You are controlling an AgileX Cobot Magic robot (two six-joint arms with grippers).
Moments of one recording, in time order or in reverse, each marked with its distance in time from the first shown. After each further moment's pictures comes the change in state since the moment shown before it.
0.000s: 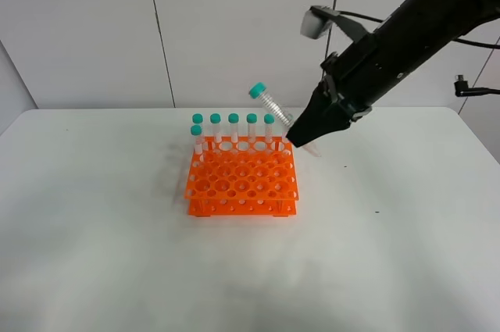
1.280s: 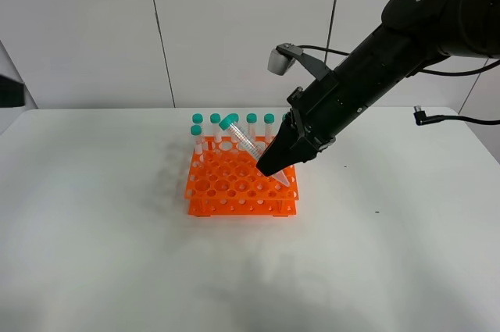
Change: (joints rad) left arm 0.000 0.884 -0.424 -0.330 -0.293 0.111; right arm 0.072 0.093 0.064 0.109 -0.062 -0.115
